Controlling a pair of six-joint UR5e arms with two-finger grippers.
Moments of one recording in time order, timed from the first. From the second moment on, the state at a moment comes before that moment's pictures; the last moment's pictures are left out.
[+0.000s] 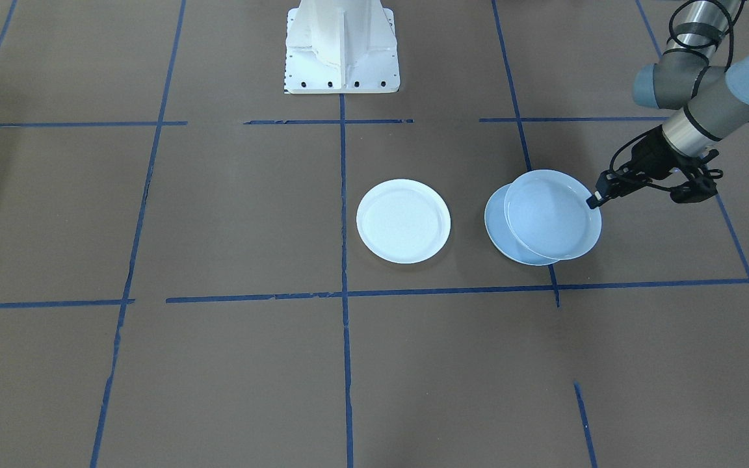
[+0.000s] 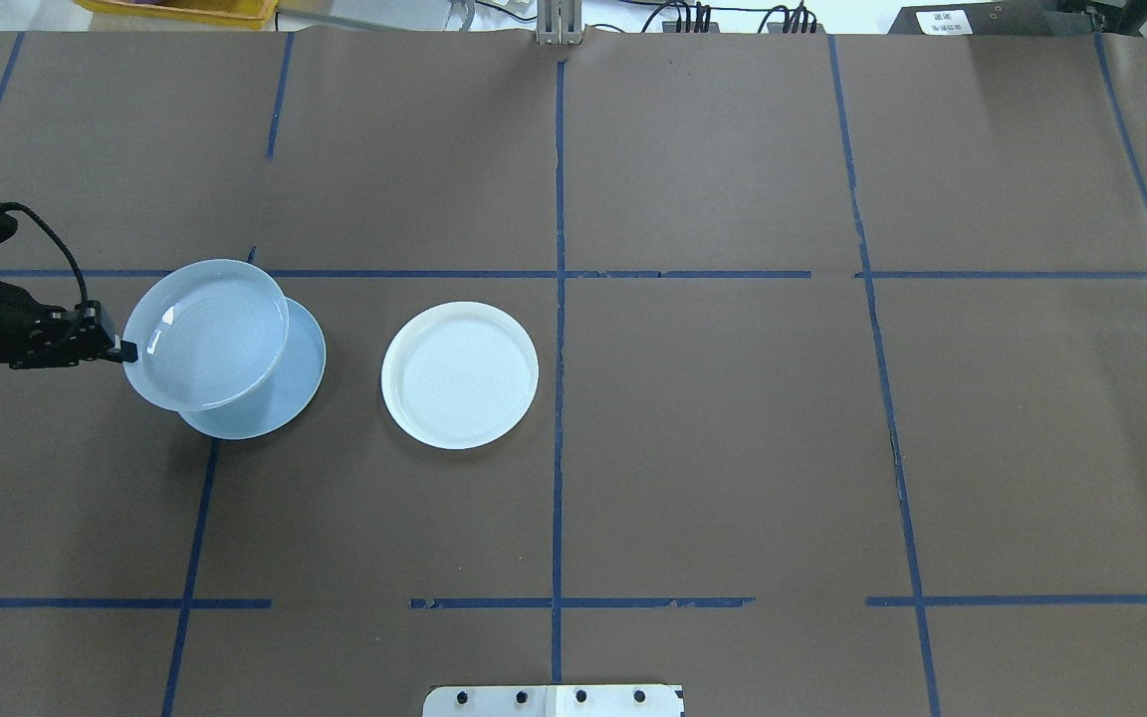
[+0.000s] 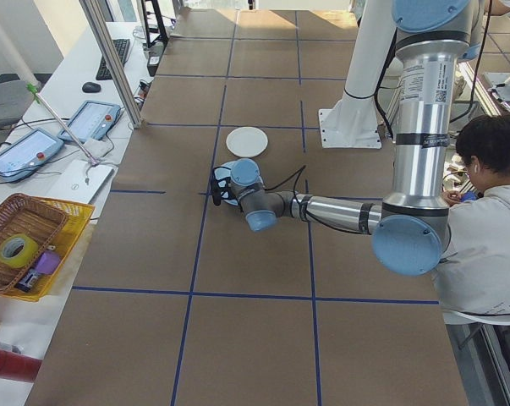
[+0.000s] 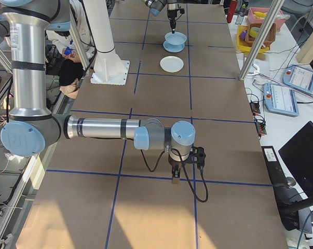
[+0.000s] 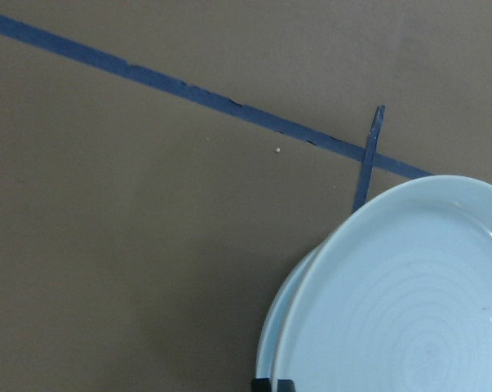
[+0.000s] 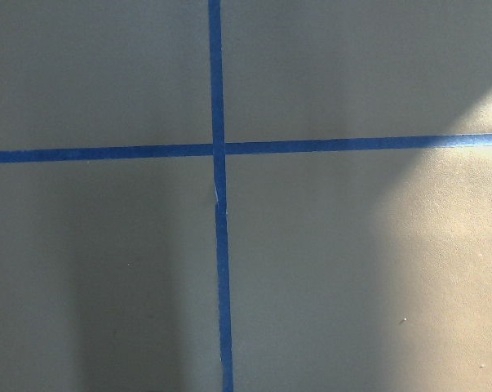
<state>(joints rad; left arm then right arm) -0.90 -1.59 -1.59 -2.58 -2.26 -1.39 1.54 -1.61 1.62 -1.56 2.30 0.09</state>
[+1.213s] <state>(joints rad) -0.75 -1.77 -1.74 -2.32 -2.13 -1.57 1.54 -1.61 1.62 -1.56 2.30 0.09</state>
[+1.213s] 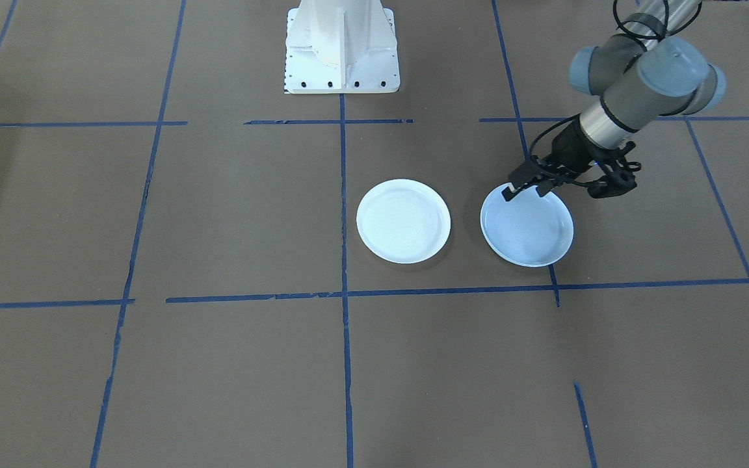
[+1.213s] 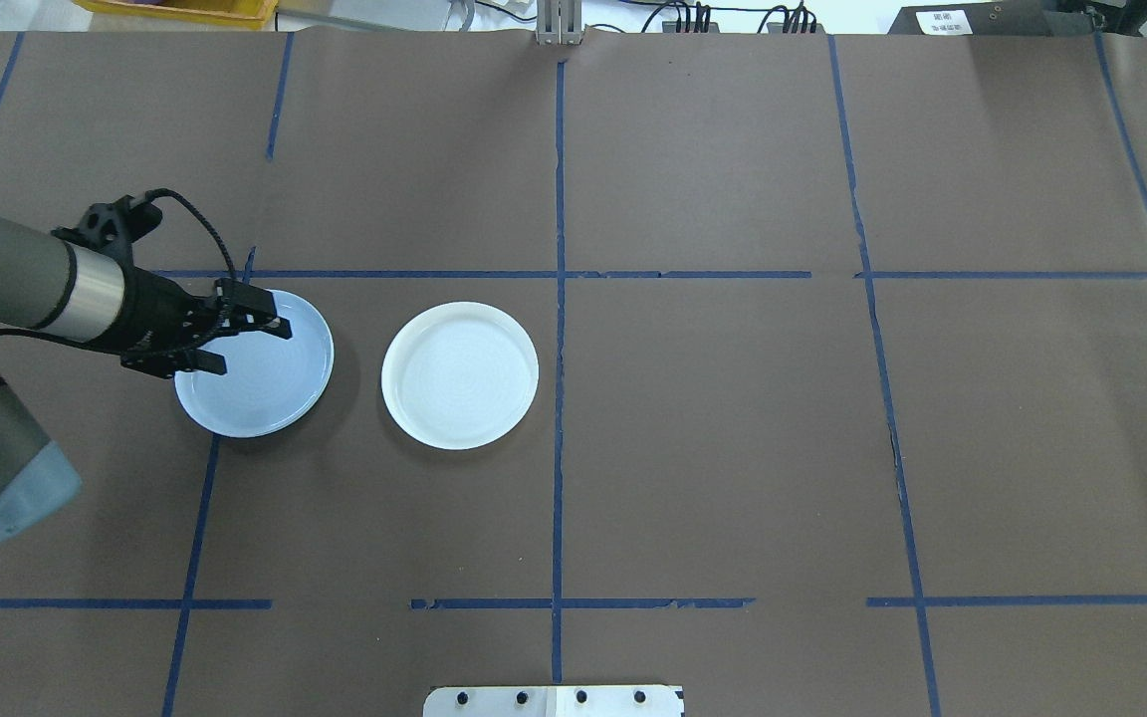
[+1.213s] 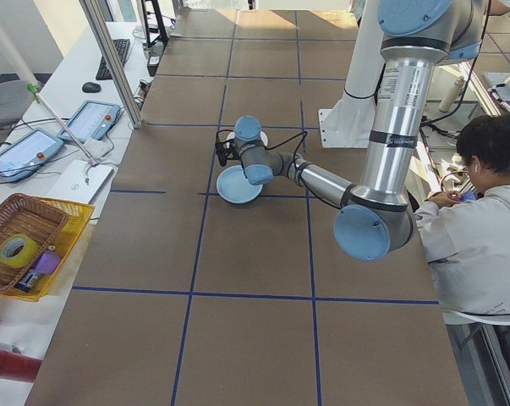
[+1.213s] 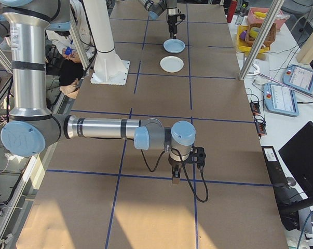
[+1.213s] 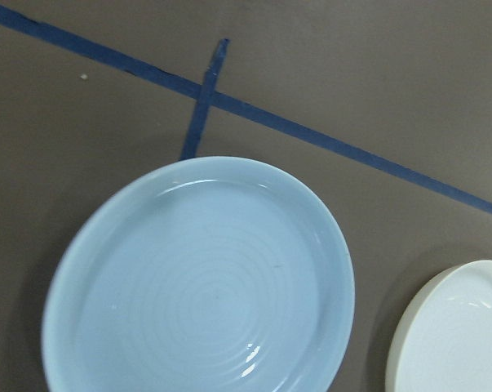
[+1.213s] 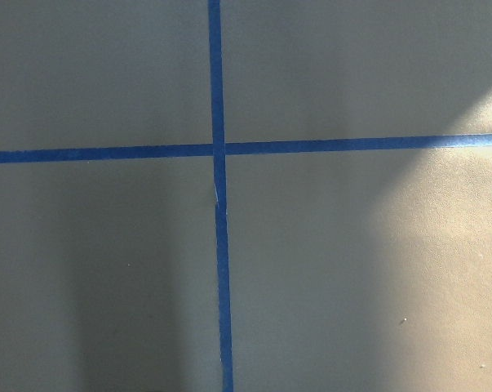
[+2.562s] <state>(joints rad) -0.53 -1.93 -1.66 -2.19 -1.90 -1.72 1.54 -1.61 1.62 -1.56 2.30 0.09</state>
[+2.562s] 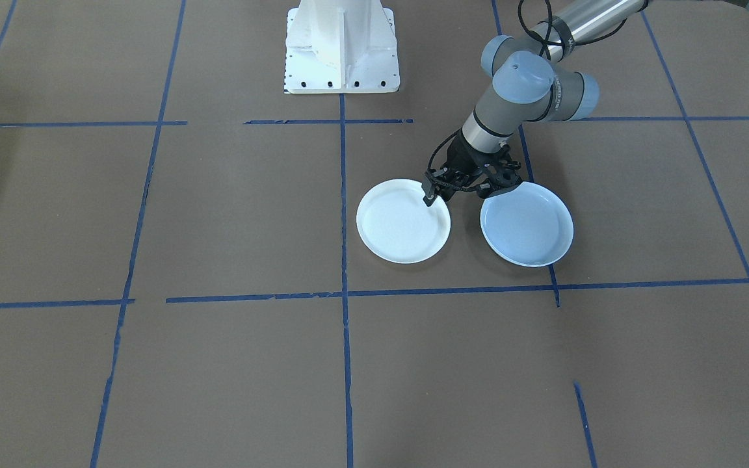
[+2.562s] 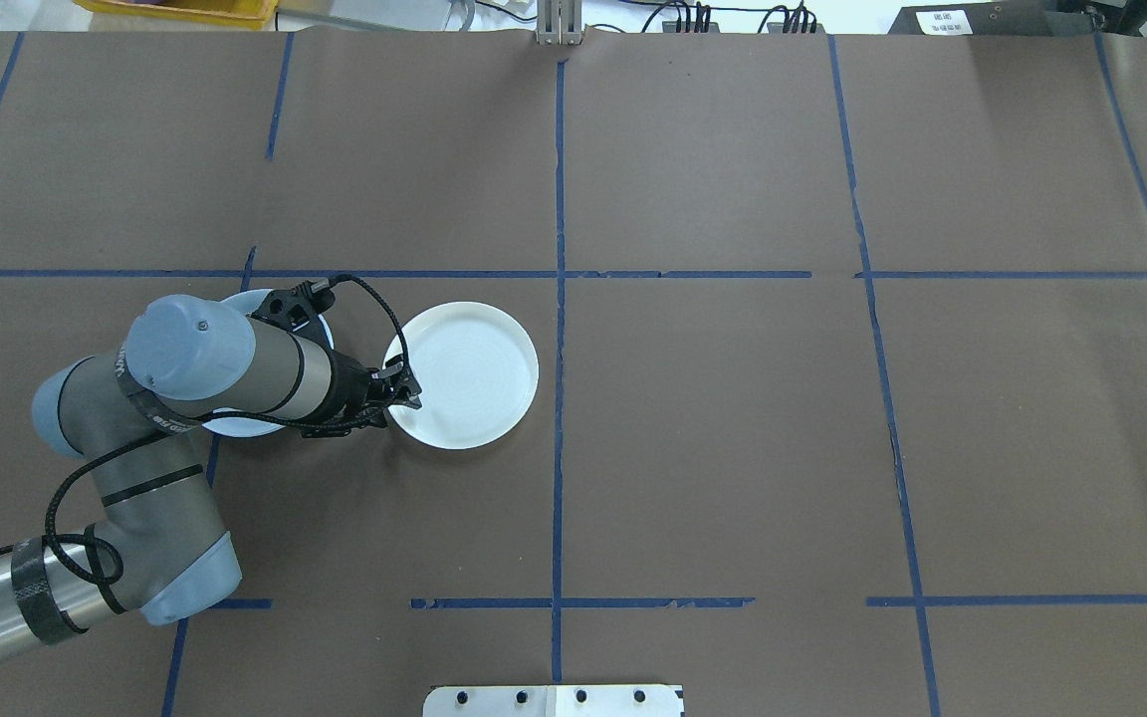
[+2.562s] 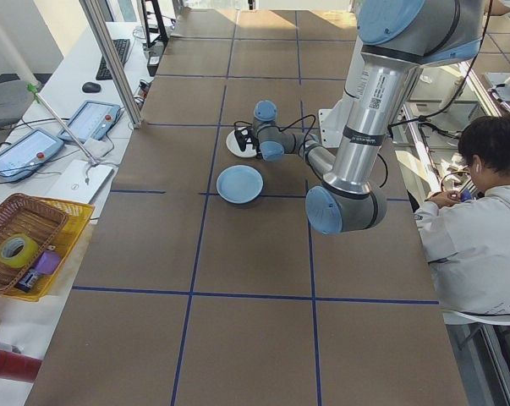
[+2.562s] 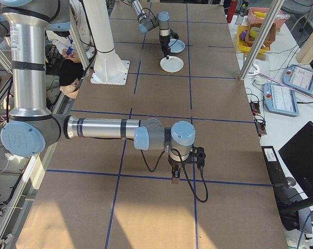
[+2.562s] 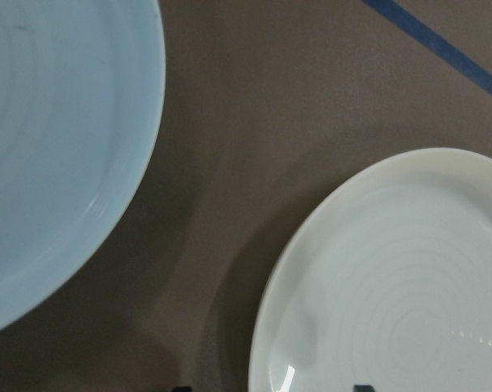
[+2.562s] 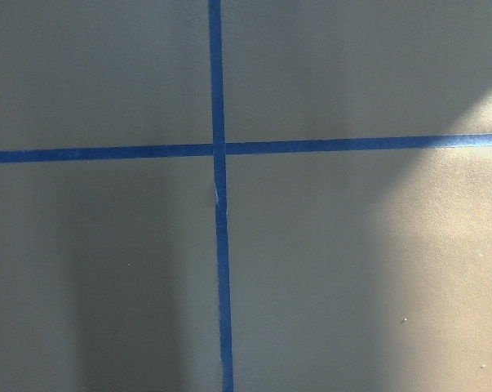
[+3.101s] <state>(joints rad) -0.53 -1.94 -1.65 -2.20 -1.90 -1.71 1.54 -1.61 1.62 -1.56 2.30 0.09</state>
